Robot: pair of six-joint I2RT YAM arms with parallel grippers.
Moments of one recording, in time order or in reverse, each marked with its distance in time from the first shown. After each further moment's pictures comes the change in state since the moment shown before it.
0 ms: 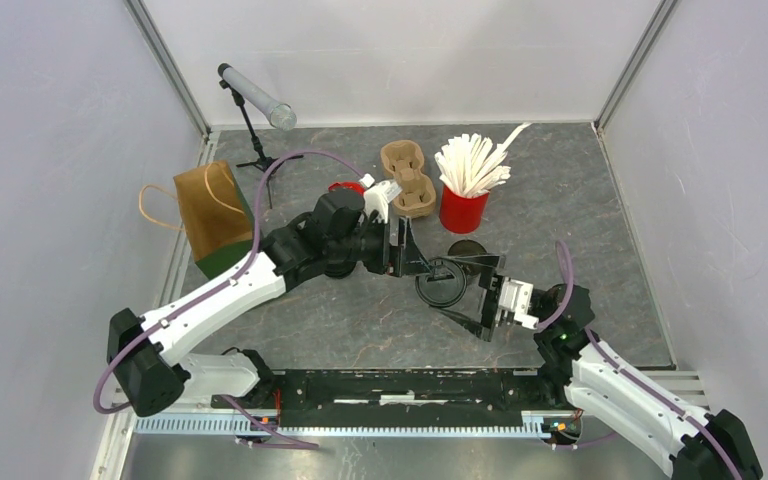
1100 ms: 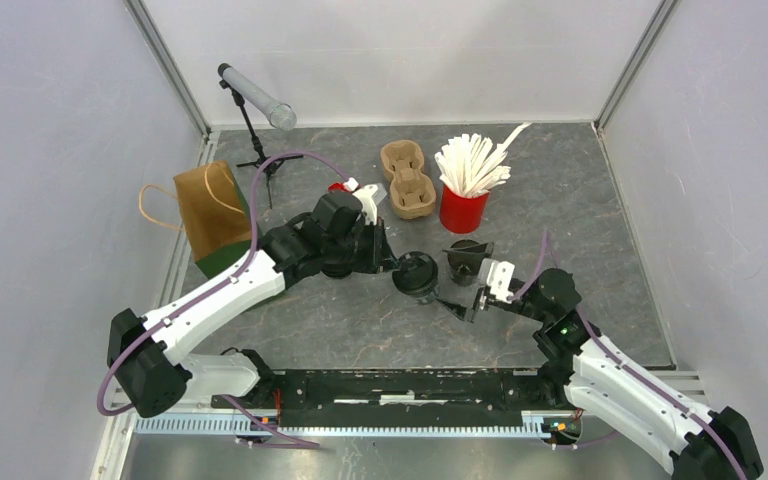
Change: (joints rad) left arm 0.045 0.017 -0.029 -0.100 -0.129 0.053; right arm 0.007 0.027 0.053 -0.282 0.154 -0.056
